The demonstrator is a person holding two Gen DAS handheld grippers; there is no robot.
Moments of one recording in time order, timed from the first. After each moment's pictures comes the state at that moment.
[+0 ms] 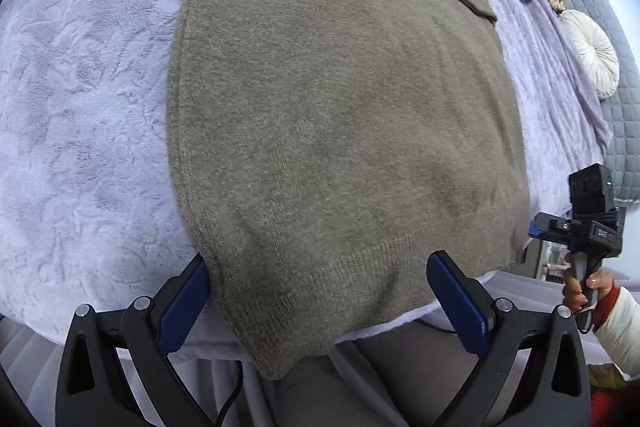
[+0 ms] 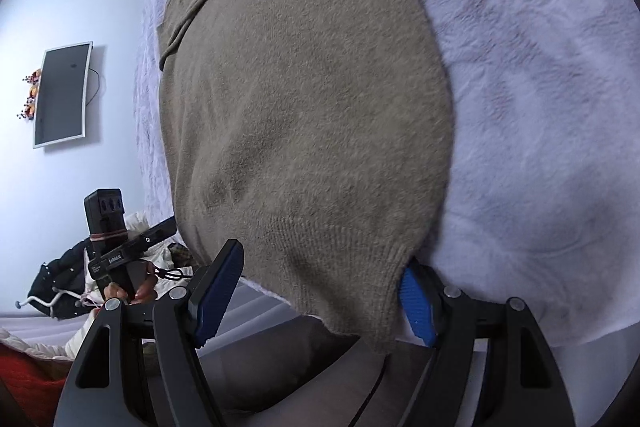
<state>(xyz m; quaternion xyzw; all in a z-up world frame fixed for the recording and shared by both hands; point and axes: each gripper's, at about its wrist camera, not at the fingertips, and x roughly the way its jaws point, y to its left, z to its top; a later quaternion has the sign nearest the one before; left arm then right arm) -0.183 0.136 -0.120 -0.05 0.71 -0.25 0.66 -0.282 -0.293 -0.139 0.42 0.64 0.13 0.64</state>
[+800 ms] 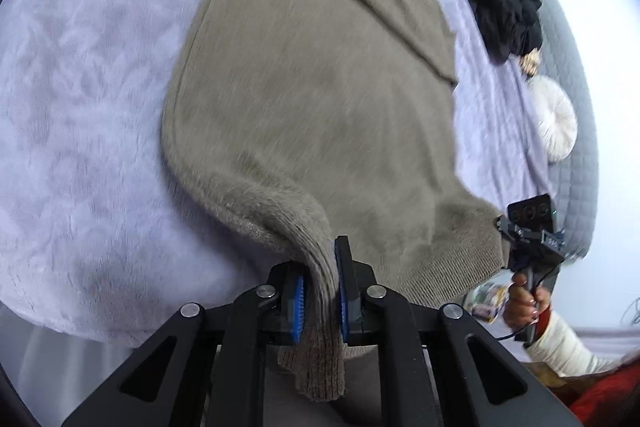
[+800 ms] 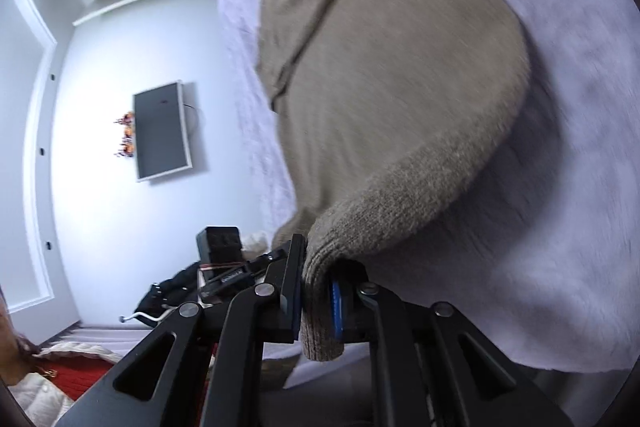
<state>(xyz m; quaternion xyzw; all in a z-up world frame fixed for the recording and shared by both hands) -0.158 0.156 -0.077 -0.20 0.69 -0.26 0.65 -0.217 -0.295 -0.107 0.57 0.52 0.24 0.59</state>
